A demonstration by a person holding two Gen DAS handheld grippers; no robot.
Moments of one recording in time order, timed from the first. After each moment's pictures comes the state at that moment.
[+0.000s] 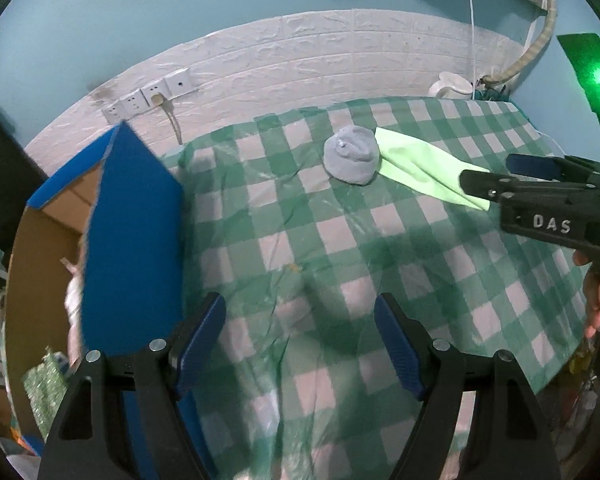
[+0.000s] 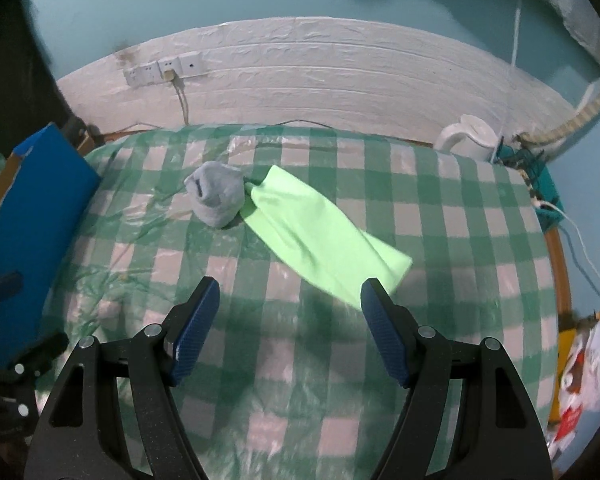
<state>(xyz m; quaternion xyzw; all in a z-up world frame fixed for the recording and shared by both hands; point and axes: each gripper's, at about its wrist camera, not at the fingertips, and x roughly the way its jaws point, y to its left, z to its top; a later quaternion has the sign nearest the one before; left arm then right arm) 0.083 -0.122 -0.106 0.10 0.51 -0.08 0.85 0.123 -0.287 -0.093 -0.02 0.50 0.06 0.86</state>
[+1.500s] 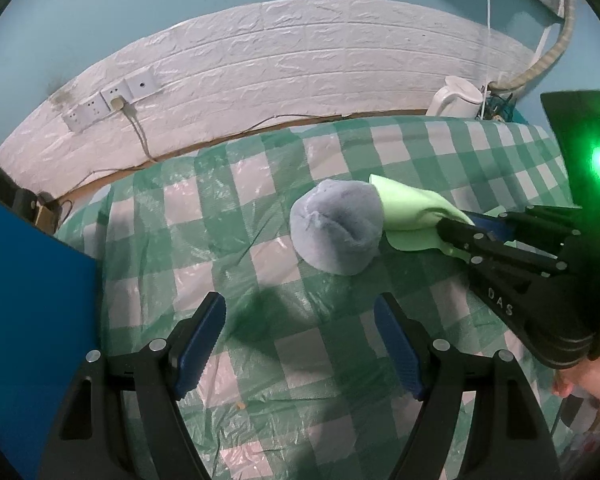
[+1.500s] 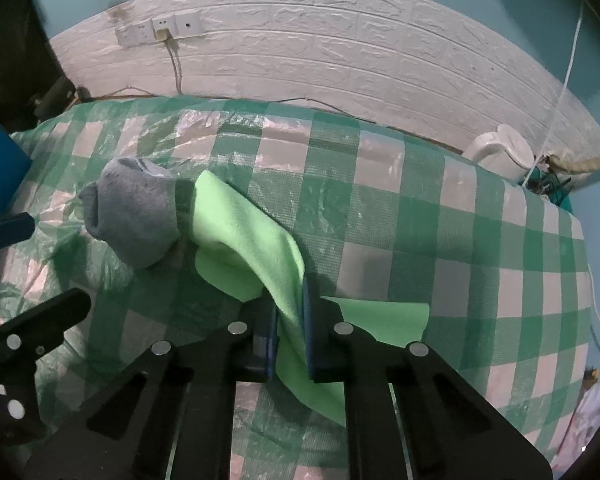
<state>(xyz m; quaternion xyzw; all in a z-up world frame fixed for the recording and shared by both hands) 0.180 -0.166 -0.153 0.08 0.52 -0.10 0.84 0.204 -0.289 -0.161 -0.06 0.53 0.08 0.84</state>
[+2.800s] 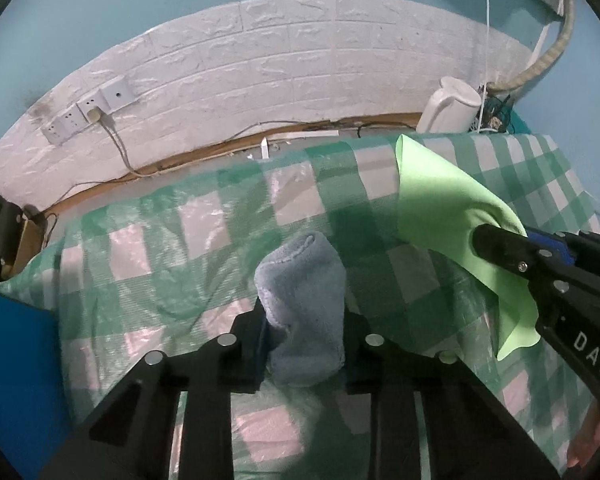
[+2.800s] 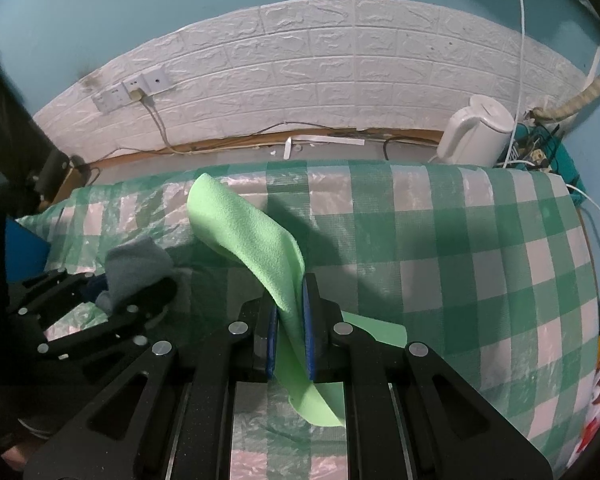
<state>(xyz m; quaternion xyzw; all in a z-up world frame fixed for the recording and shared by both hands) 0.216 -0.192 -0.169 0.08 0.52 -0.12 0.84 0.207 -0.320 -0.130 0.04 0.51 0.04 0.86</state>
